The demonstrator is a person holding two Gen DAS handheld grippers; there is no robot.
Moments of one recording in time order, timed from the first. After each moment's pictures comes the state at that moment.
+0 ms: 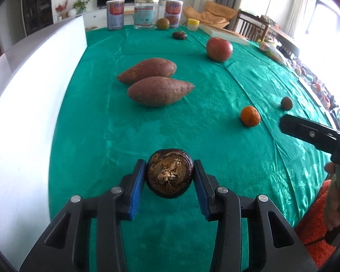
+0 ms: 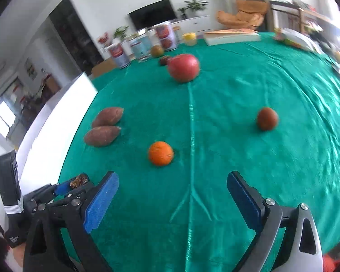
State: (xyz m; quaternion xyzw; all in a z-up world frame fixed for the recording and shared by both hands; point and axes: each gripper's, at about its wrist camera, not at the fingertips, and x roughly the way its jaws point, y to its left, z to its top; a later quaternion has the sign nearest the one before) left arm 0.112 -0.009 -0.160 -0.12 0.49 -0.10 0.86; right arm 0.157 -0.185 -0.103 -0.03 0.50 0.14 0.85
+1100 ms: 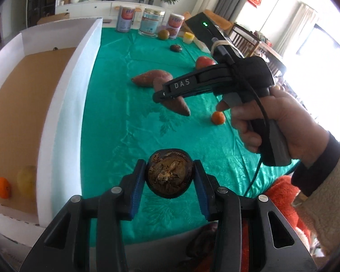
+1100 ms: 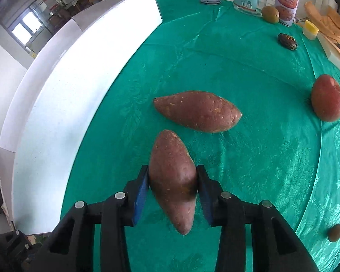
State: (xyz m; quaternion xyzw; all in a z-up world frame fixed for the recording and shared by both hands) left arm 0.060 0.050 -0.095 -0.22 0.48 -0.15 0.84; right arm 0.236 -0.048 -0.136 -0.12 0.63 0.24 0.73
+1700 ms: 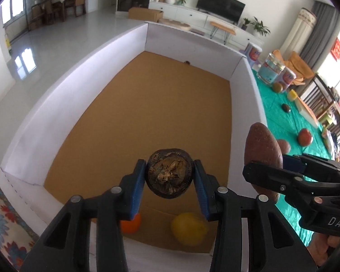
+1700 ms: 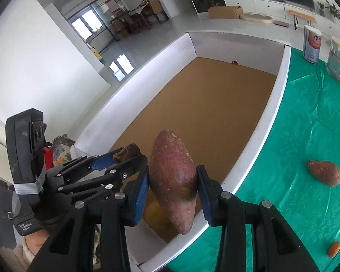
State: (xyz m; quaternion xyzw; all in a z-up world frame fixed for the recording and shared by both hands) left arm 0.070 0.237 -0.130 -0.26 0.50 0.13 0.82; right arm 0.155 0.133 -0.101 -0.12 0.57 0.40 0.70
